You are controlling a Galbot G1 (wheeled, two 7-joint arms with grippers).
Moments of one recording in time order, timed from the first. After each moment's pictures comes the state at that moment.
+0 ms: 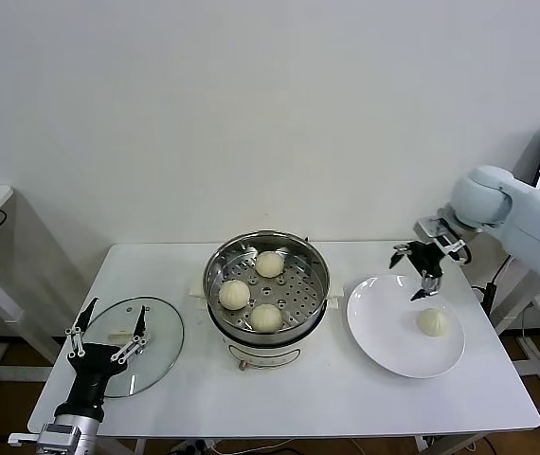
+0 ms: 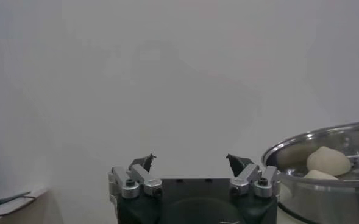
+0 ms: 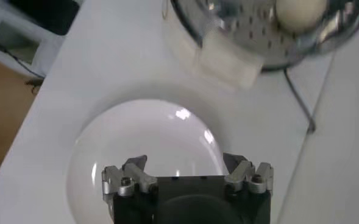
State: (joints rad) left arm 1.70 -1.40 -0.73 -2.19 0.03 -0.11 0.06; right arm 0.35 0.61 -1.01 1.29 0.06 -0.03 -1.26
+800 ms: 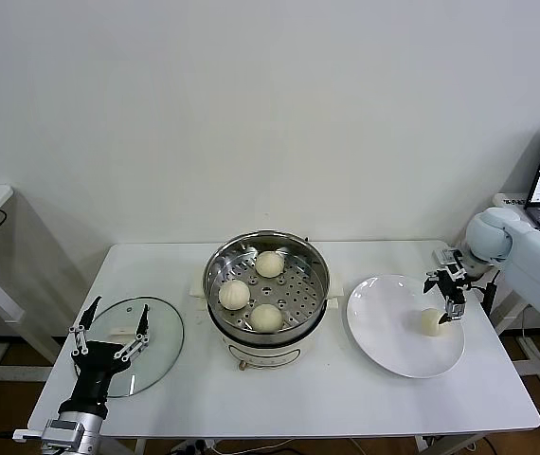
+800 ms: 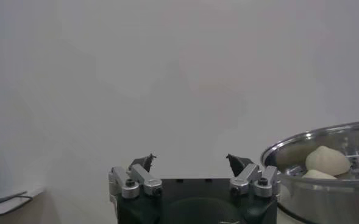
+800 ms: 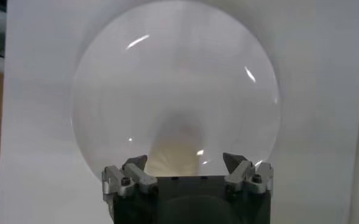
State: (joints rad) left arm 1.68 -1.40 -0.72 -2.18 0.03 -0.11 0.06; right arm 0.08 0.67 -0.80 1.05 -0.15 -0.04 -1.24
